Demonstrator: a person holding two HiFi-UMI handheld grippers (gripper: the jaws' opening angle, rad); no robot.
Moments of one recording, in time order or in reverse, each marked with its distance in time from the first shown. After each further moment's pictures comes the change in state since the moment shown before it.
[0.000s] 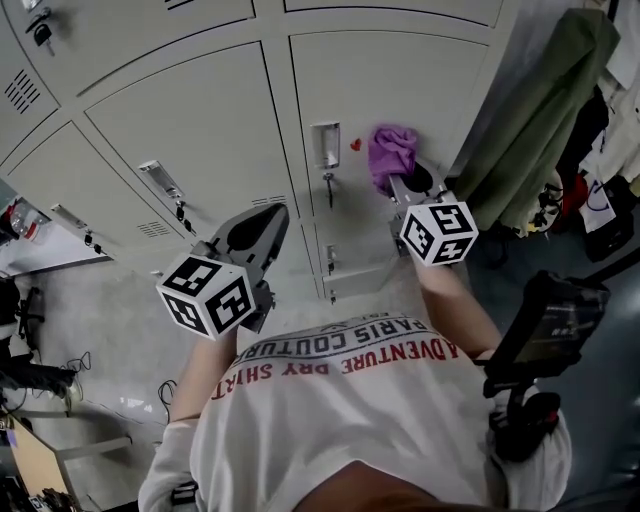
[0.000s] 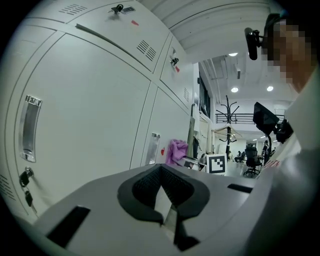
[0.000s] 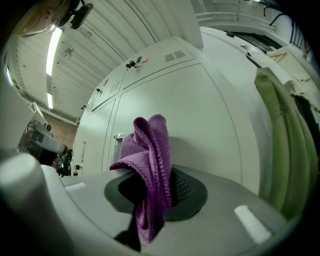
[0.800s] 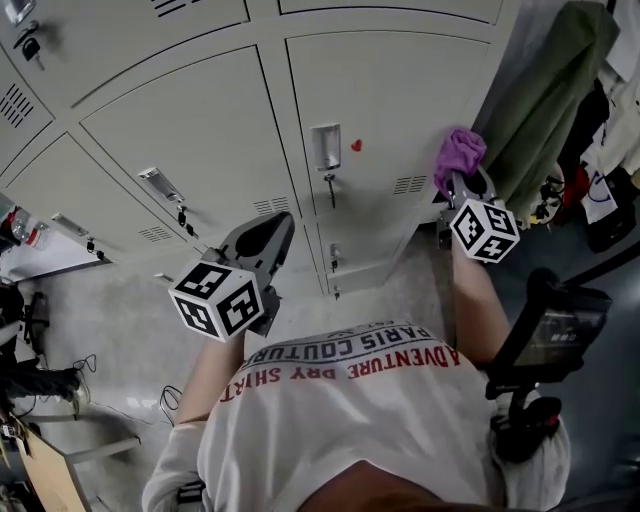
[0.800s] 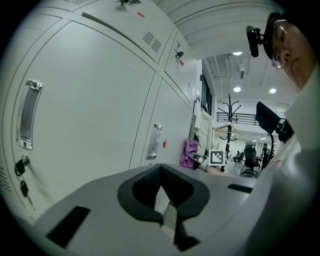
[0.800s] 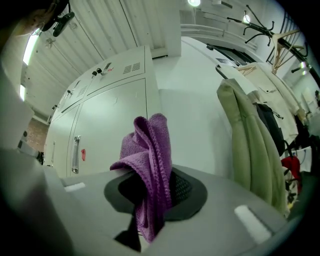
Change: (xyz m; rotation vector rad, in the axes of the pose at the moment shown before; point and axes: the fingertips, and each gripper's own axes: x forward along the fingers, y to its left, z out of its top) left arm 0.008 0.006 -0.019 -0.036 0.051 -0.005; right arm -0.058 -0.121 -0.001 0.060 -0.028 -0.302
